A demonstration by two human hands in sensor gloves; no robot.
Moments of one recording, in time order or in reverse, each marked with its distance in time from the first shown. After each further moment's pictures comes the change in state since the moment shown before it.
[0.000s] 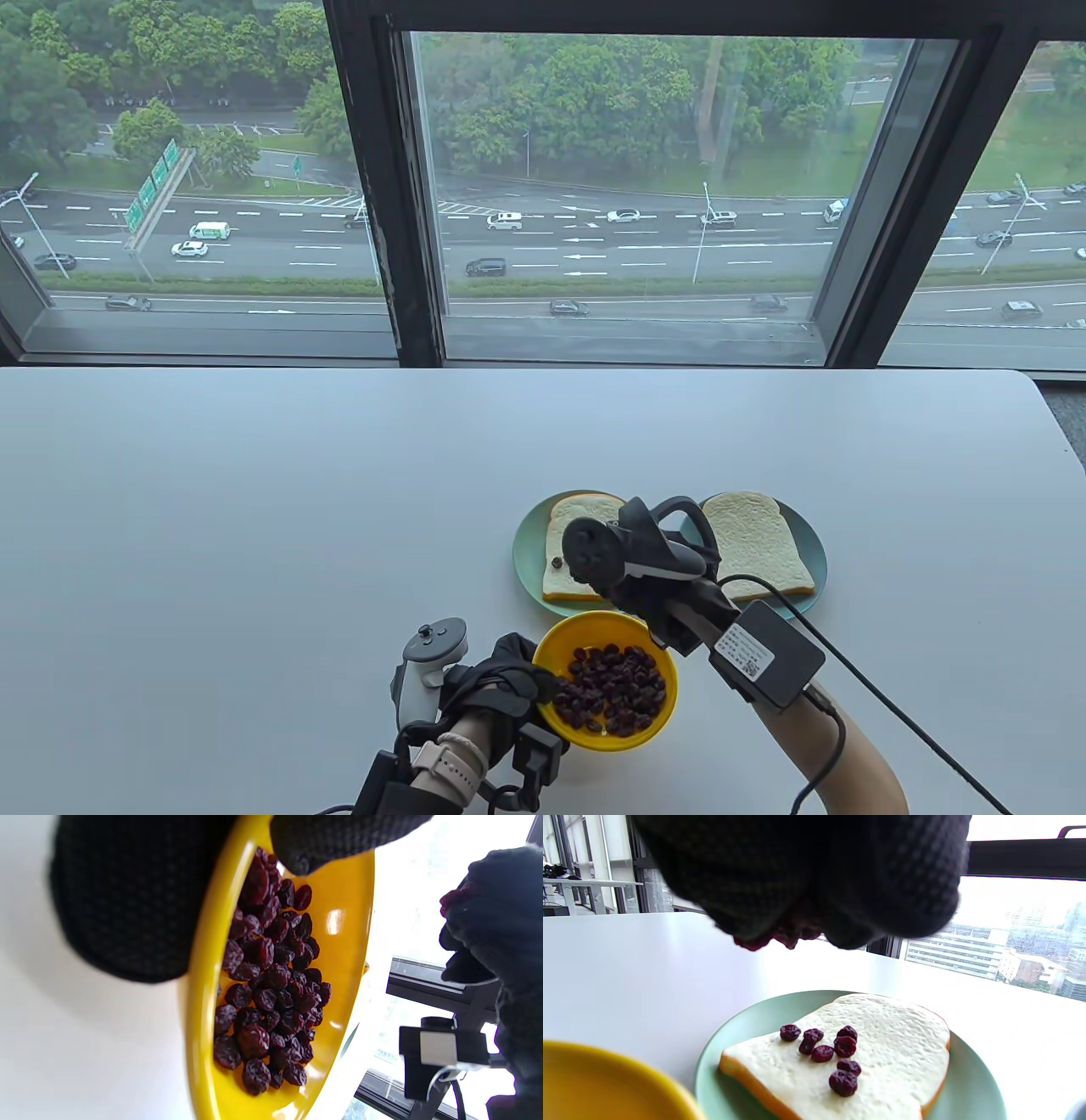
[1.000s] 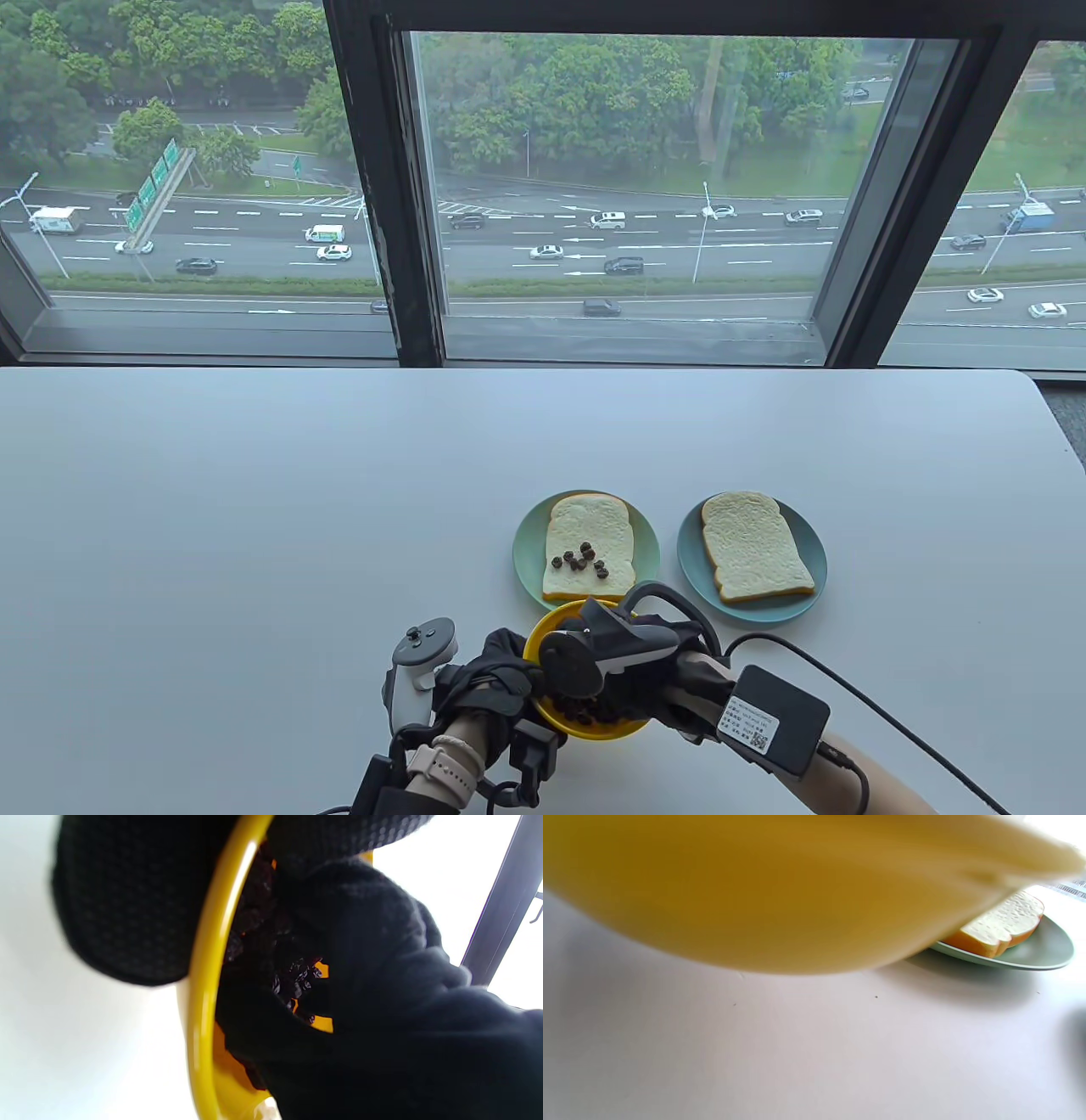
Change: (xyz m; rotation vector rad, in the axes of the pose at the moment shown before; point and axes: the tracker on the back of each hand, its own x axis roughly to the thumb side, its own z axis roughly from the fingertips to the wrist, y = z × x) left_hand 0.004 0.003 0.005 0.037 -0.043 0.061; right_hand 0.066 0.052 0.074 0.302 -0.297 0.210
